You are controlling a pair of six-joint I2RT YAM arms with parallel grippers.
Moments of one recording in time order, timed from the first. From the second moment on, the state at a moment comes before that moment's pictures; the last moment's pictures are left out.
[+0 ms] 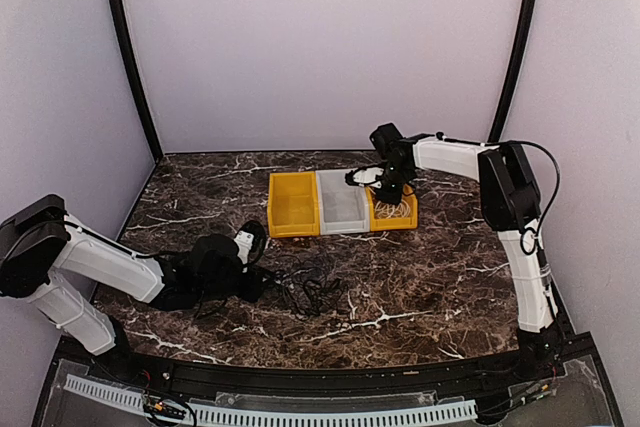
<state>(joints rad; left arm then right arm) -0.91 1.49 0.45 0.38 -0.17 -0.44 0.50 2.33 1.93 -0.69 0.11 -0.91</state>
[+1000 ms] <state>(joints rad) -0.92 1.44 0.45 0.32 -0.20 -0.46 0.50 2.01 1.81 -0.78 0.13 -0.84</state>
